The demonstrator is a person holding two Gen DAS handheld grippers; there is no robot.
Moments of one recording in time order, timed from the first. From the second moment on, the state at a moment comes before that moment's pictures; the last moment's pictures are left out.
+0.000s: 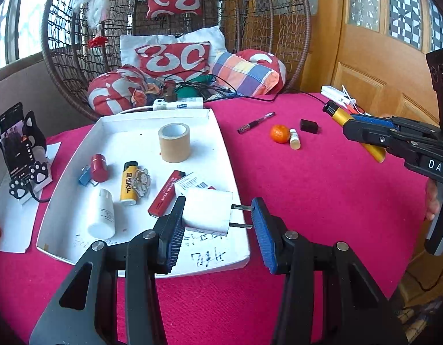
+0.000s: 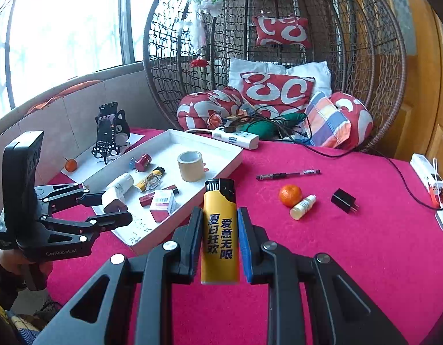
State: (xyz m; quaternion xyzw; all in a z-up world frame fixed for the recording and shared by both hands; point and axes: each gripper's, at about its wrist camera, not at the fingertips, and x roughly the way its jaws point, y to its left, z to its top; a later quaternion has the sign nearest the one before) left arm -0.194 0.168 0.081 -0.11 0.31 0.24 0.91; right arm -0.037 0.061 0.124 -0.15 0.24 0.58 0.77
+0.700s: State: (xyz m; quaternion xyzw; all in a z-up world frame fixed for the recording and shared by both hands) left arm -0.236 0.302 0.078 -0.21 0.27 0.41 0.85; right arm -0.100 0.216 0.109 -0.23 0.24 0.62 0.71
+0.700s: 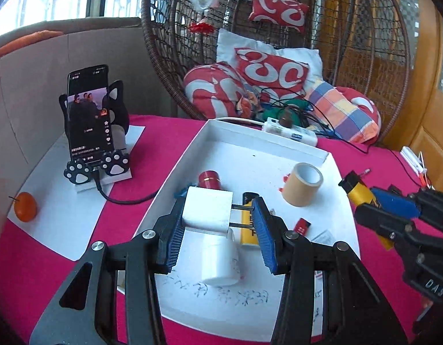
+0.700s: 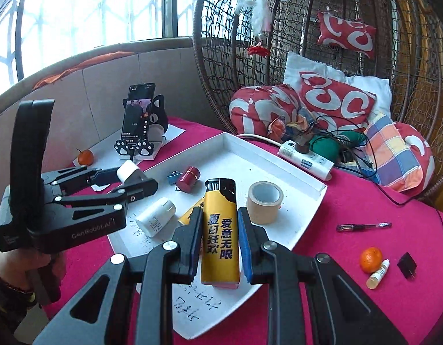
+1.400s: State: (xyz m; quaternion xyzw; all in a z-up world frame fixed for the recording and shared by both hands) left arm -0.232 0.296 0.066 -0.20 0.27 0.46 0.82; right arm -0.082 0.210 0.105 -0.22 0.23 0.50 0.81
